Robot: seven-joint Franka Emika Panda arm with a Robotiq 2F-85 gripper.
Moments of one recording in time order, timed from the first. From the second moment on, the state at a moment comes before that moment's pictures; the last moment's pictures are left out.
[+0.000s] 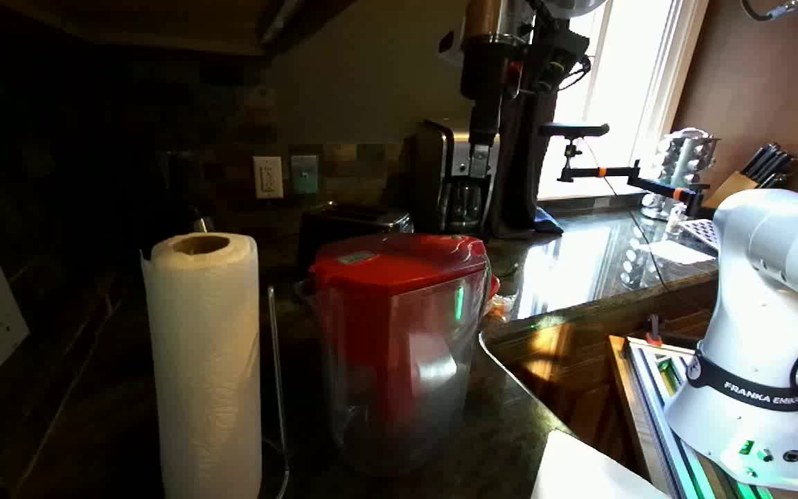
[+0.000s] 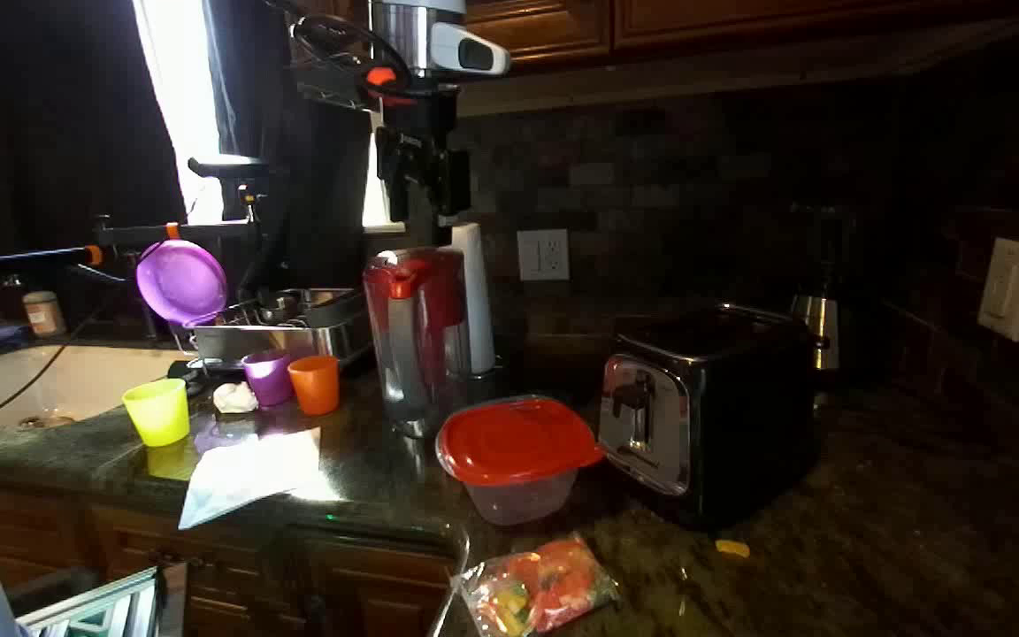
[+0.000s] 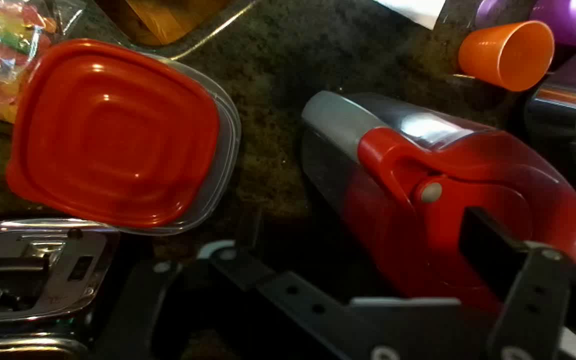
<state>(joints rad) 0.14 -0.47 -0.02 -2.25 0.25 1.82 -0.12</state>
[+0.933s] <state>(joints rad) 0.10 -0.47 -0.05 -2.27 0.22 1.82 -0.25</state>
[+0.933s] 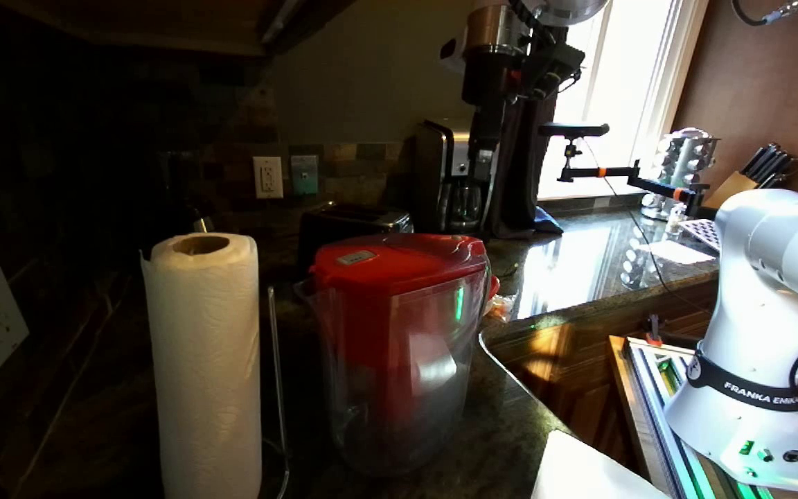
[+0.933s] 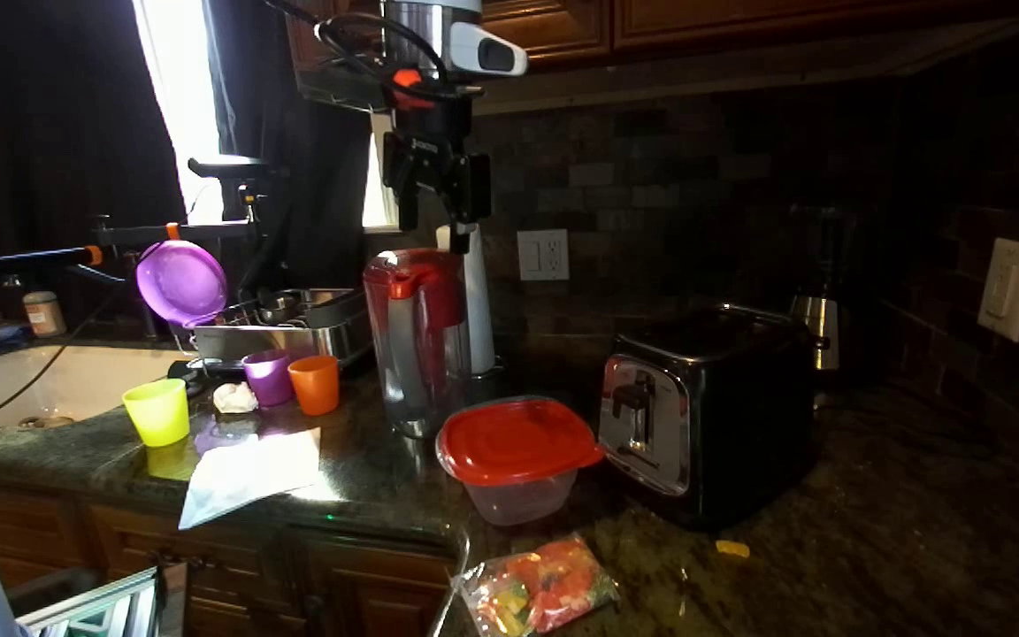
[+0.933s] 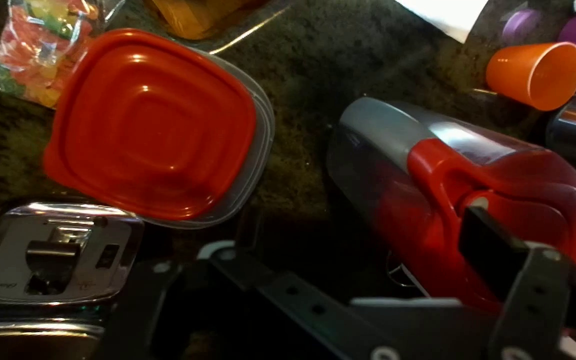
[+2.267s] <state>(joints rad) -0.04 -0.40 -0.20 -2.39 0.04 1.96 -0.51</state>
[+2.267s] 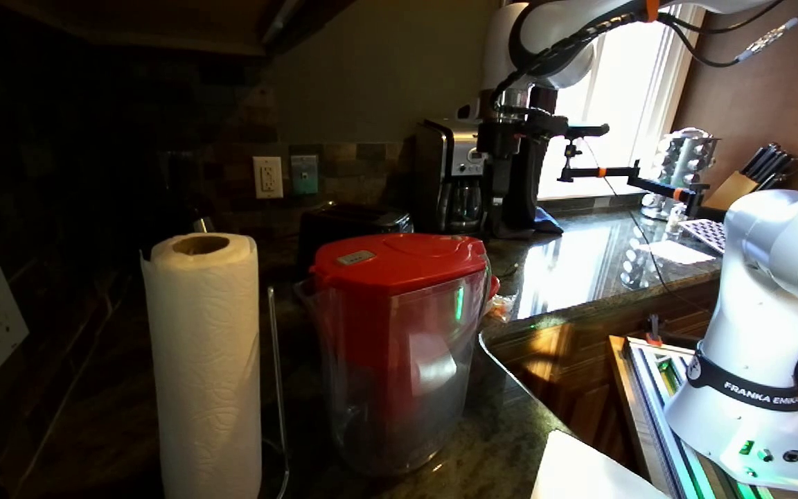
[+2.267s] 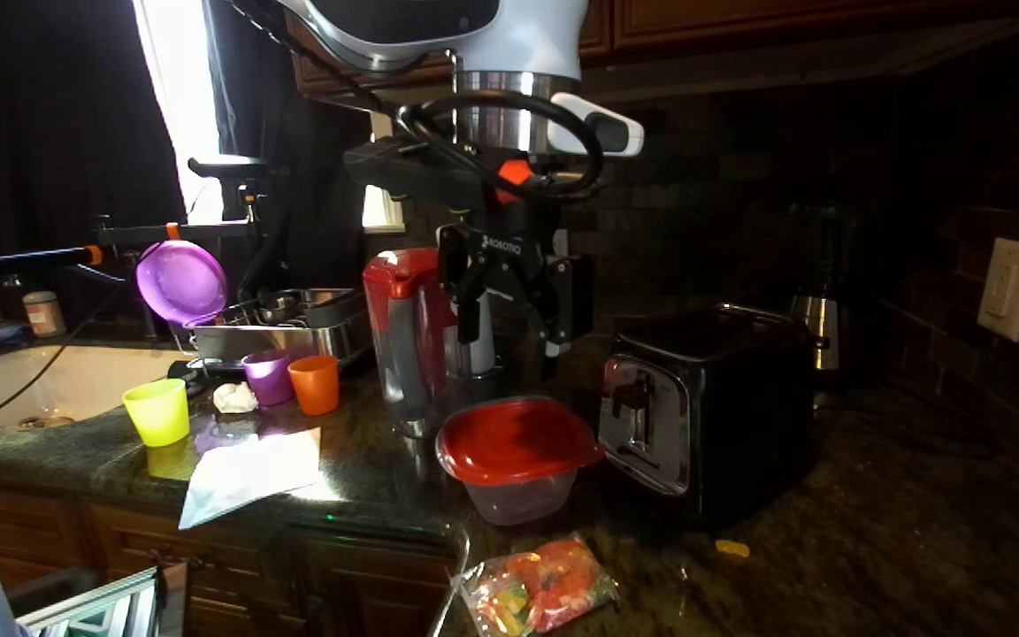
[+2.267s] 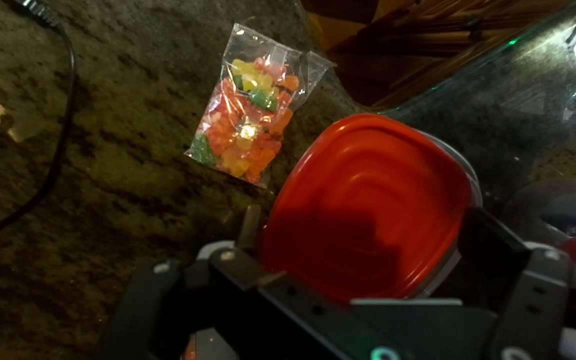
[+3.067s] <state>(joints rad) -0.04 -0.25 -0.27 -2.39 0.18 2.02 -0.77</state>
